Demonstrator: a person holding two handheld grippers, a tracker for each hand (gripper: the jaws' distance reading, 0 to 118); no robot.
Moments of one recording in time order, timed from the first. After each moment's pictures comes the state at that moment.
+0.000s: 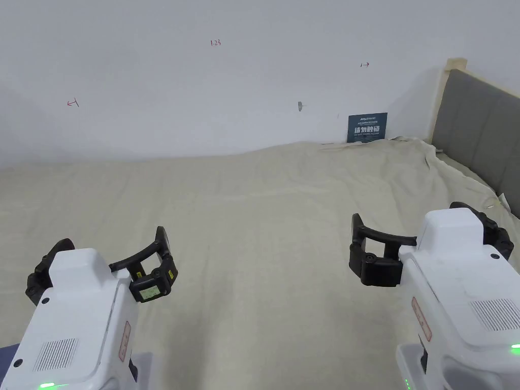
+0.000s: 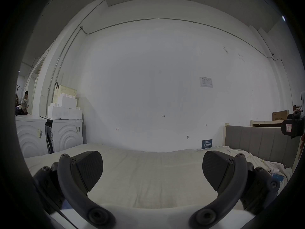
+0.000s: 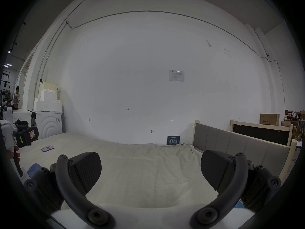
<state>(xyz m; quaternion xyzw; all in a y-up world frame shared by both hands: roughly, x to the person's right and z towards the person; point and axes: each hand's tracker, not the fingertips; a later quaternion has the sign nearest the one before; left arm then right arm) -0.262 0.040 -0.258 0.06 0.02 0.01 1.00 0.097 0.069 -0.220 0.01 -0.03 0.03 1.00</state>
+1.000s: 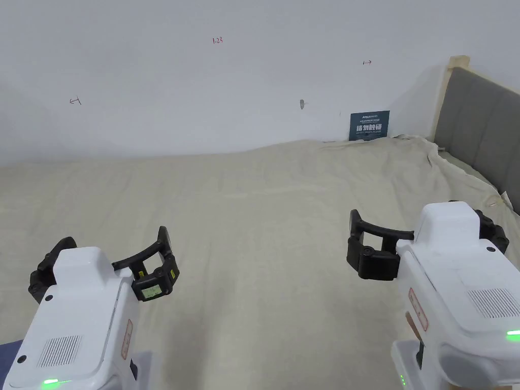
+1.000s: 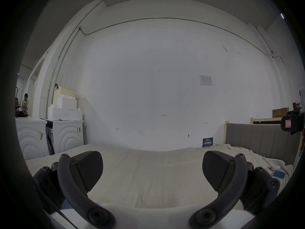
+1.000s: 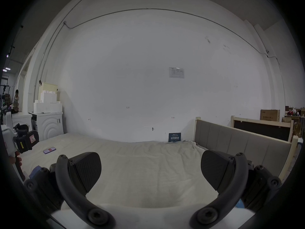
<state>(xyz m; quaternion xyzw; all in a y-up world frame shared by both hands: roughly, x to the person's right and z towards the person) -0.264 0.037 -0.257 0.06 0.02 0.00 1.00 0.094 0.071 -0.226 0.00 -0.03 0.01 1.00</state>
